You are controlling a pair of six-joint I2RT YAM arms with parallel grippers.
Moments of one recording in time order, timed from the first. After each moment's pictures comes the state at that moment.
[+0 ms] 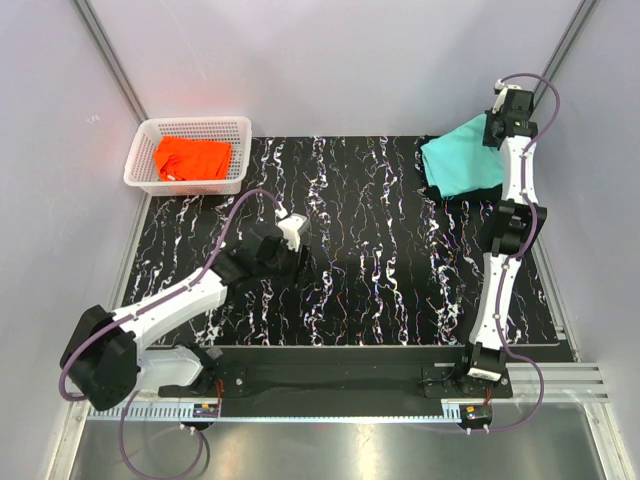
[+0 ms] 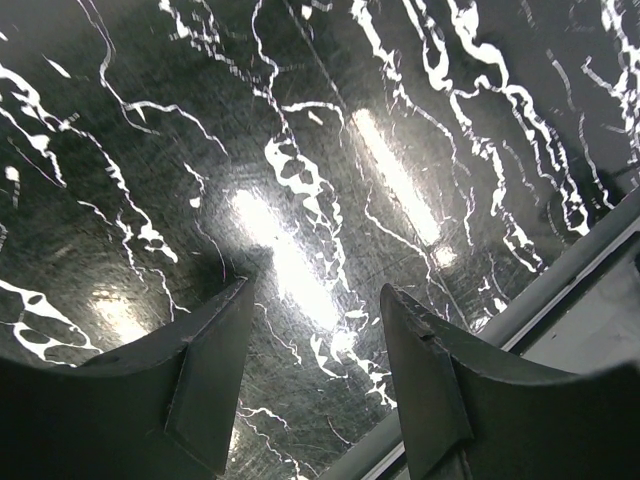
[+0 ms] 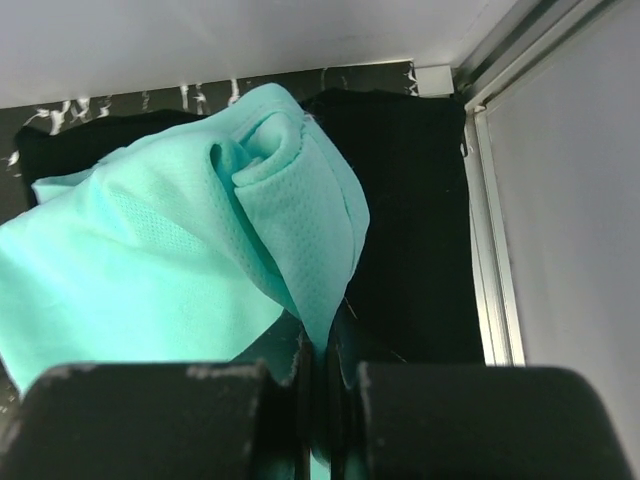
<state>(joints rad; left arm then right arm) -0.69 1.20 0.73 -0.24 0.17 -0.32 -0.22 2.64 2.73 -0.72 0.00 -0.13</state>
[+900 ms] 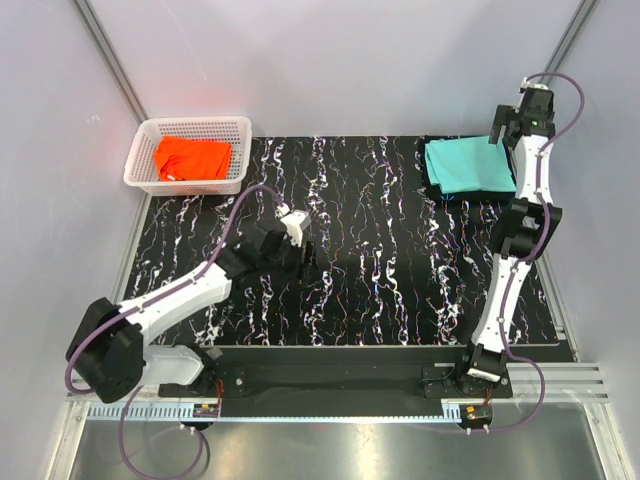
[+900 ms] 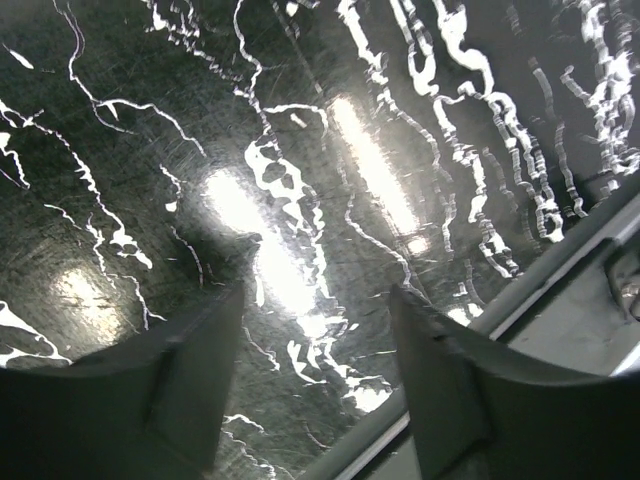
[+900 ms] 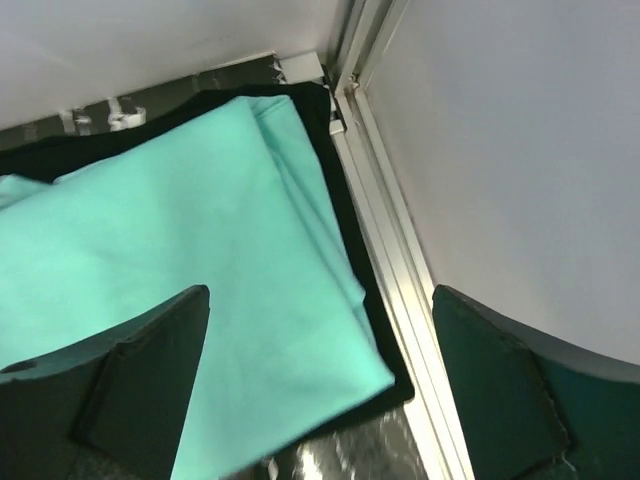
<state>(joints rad) -0.68 1.27 0.78 -0.25 0.21 -0.37 -0.27 2.57 2.62 -0.66 0.13 -0.07</state>
